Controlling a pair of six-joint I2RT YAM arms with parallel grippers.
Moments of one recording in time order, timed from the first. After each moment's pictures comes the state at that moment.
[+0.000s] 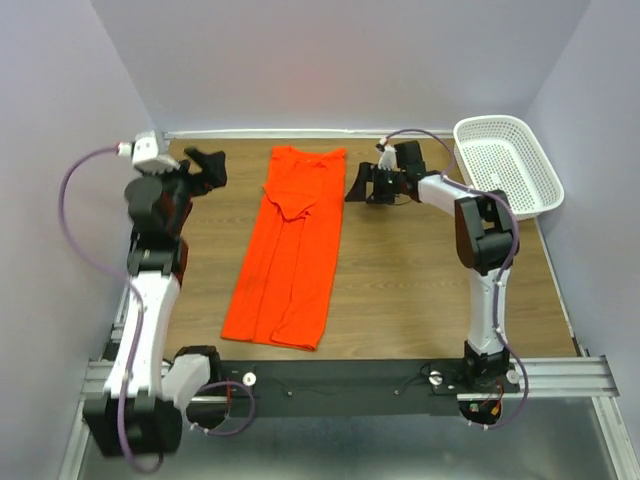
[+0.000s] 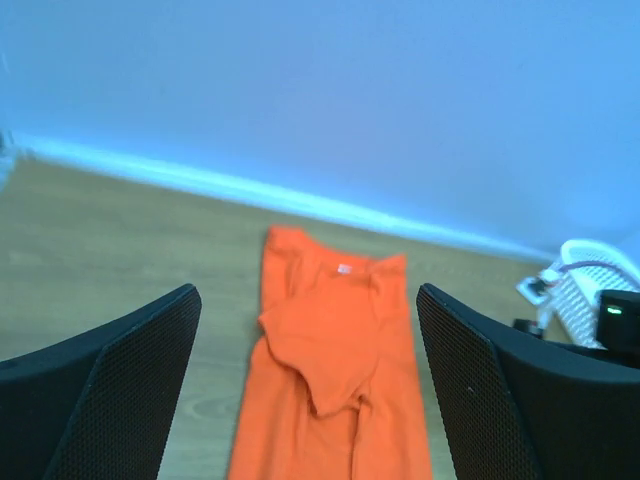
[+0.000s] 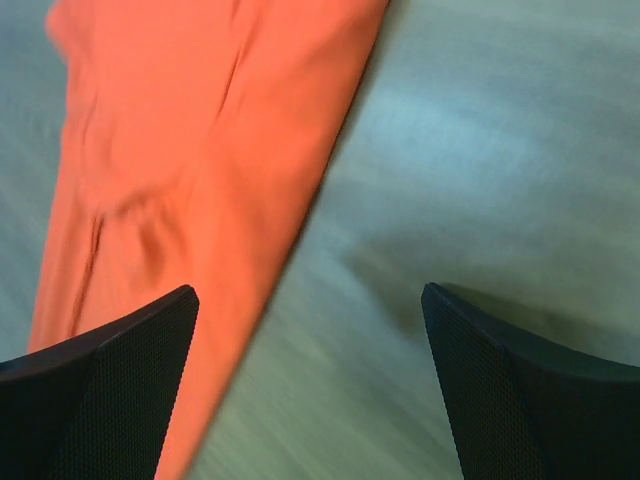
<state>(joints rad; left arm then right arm) 0.04 1.06 0.96 0.09 0.14 -0.41 0.28 2.18 1.53 -0.14 -0.58 0.28</state>
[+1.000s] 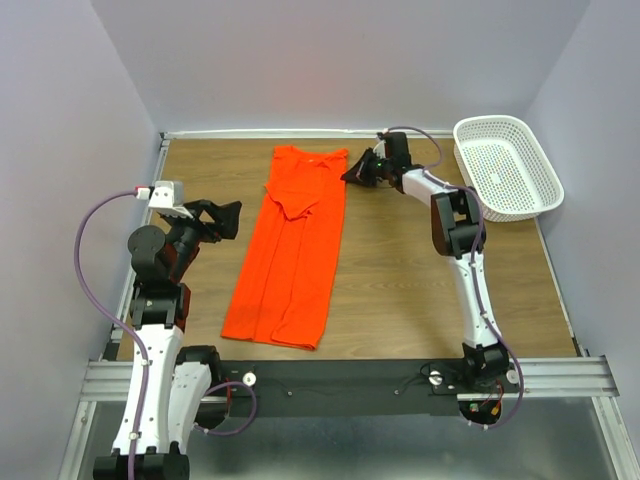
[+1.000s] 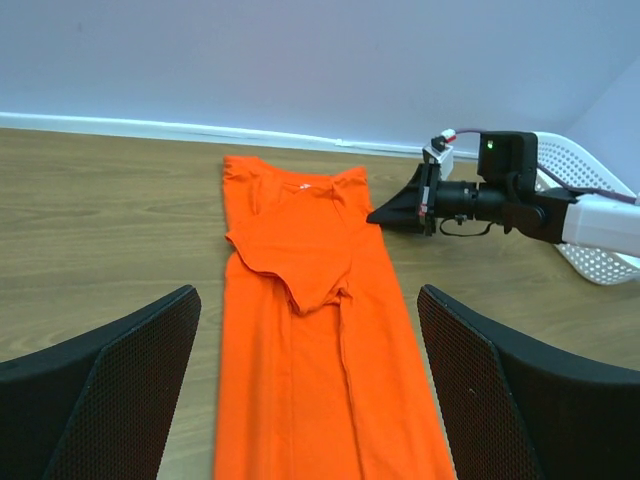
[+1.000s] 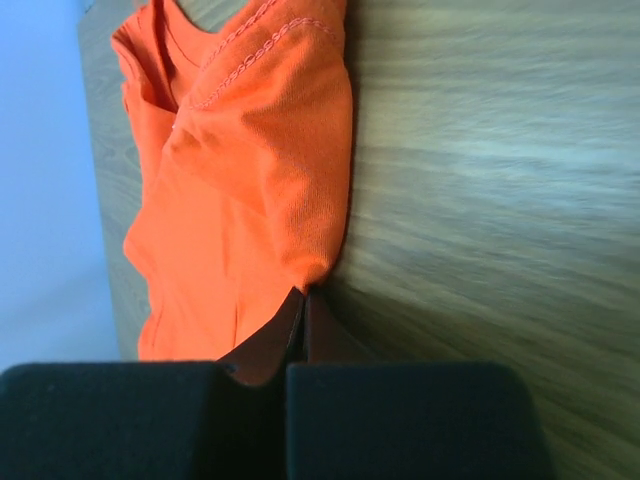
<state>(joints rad) 0.04 0.64 0.66 0.01 0.33 -0.33 0.28 2.60 2.01 0.00 -0.55 0.77</state>
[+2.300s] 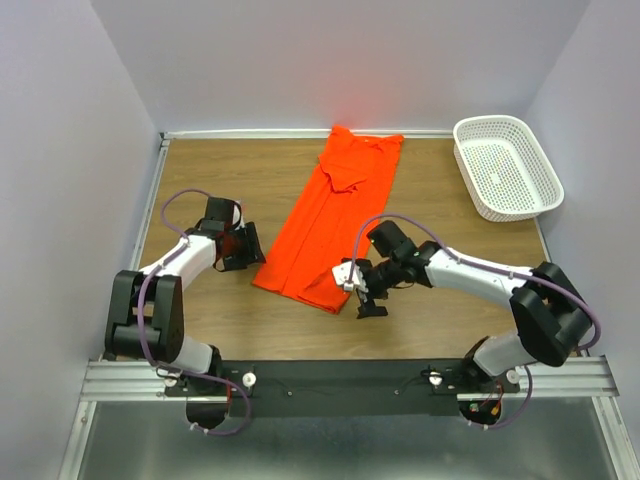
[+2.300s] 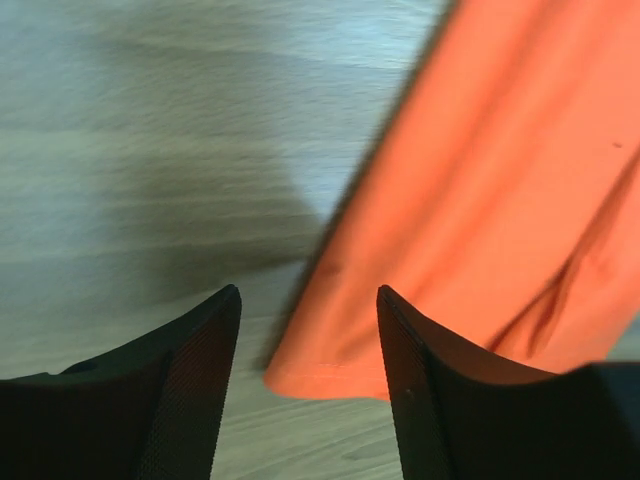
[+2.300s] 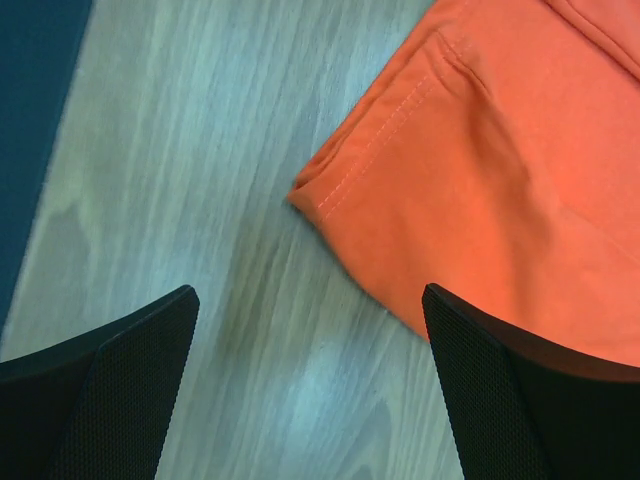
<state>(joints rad) -0.13 1.47 0.77 -0.36 0.23 -0.37 0.71 1.48 0.83 -0.42 -0.70 -0.98</state>
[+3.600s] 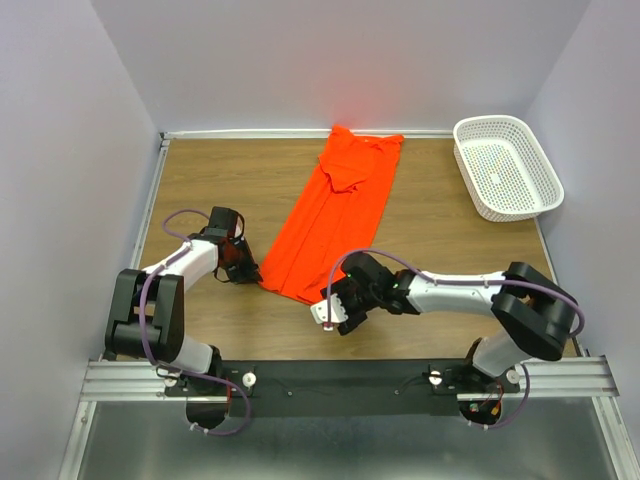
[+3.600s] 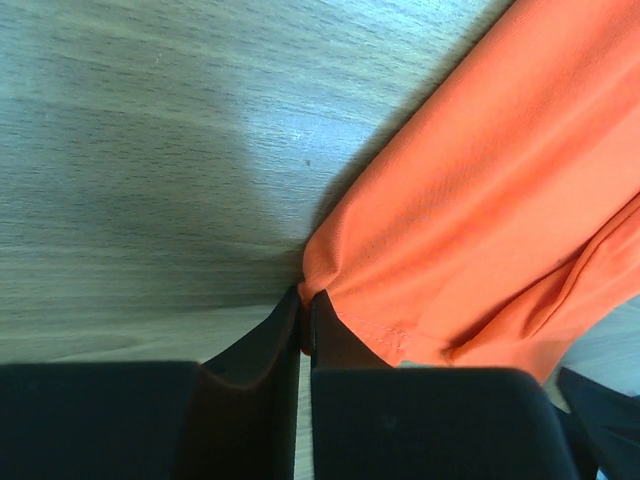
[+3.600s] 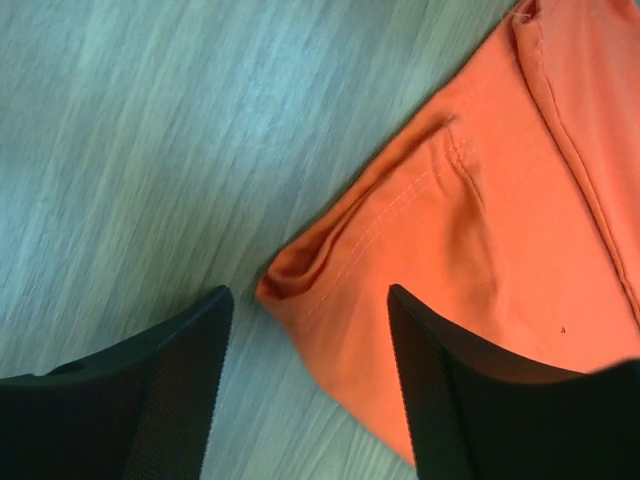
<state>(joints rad) -0.14 1.47 0.72 -0.46 0.25 -0.58 0.99 1.53 0.71 -0.08 -0.36 -1.07</state>
